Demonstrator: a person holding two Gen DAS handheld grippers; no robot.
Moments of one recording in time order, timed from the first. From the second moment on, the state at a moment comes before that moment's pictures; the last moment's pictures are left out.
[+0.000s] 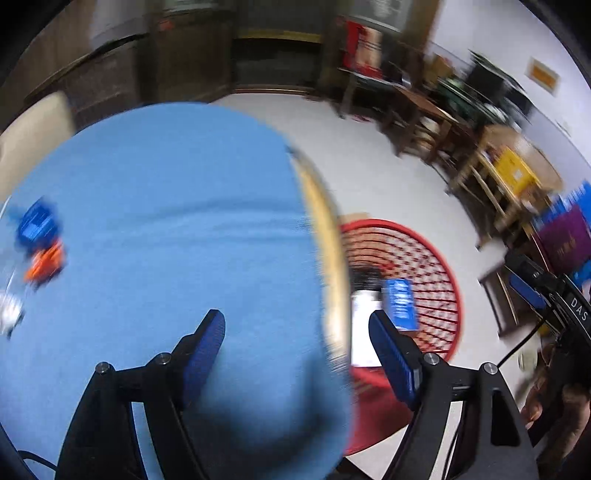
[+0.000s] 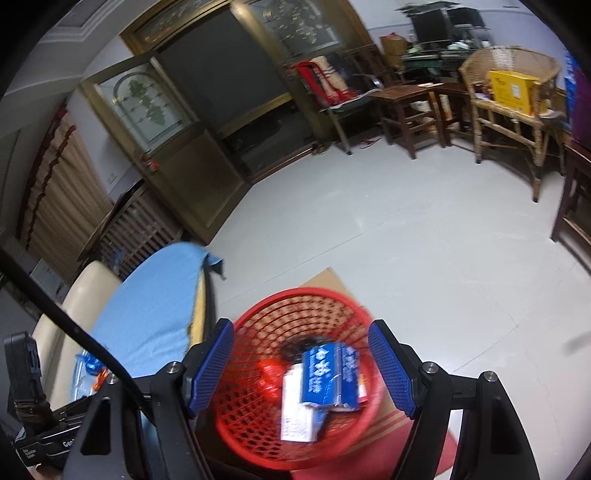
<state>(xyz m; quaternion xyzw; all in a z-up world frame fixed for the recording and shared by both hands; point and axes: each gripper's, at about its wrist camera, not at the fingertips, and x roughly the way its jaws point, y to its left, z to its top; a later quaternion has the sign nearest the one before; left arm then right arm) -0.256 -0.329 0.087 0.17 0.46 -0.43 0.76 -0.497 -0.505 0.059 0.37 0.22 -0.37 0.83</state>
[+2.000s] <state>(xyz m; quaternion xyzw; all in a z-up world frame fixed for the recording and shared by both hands) -0.095 -0.022 0.043 0.02 0.47 -0.14 0.87 -0.008 -0.241 0.003 0.11 0.44 -0.10 0.89</state>
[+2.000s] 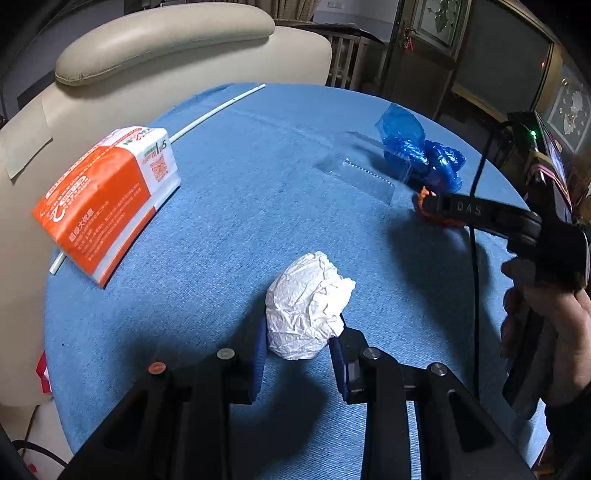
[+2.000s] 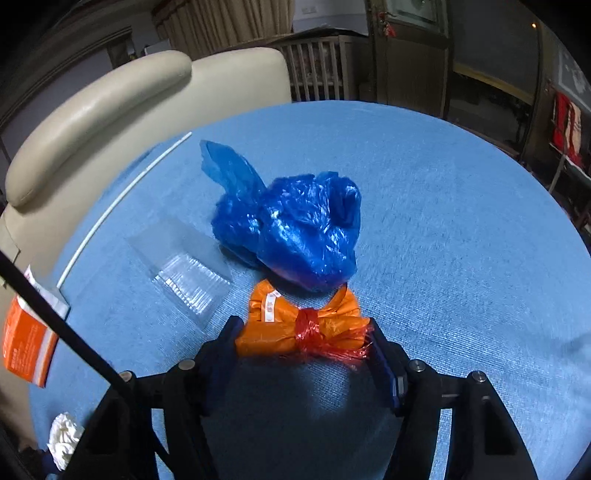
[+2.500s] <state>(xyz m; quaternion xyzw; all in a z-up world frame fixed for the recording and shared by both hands) -0.125 -0.069 0.062 0.05 0.48 -0.16 0.86 -0.156 -0.254 0.037 0.16 0.39 -0.07 0.90</state>
